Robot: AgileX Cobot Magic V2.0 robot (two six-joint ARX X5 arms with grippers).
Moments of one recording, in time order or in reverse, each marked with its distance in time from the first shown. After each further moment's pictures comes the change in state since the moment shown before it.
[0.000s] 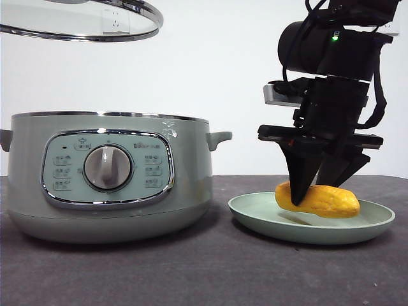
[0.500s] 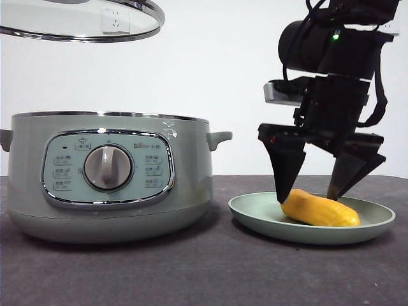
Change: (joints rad) left arm 0.000 0.002 0.000 0.002 0.007 -0.019; right arm 0.000 -0.018 0.000 -0.008 -0.001 0.000
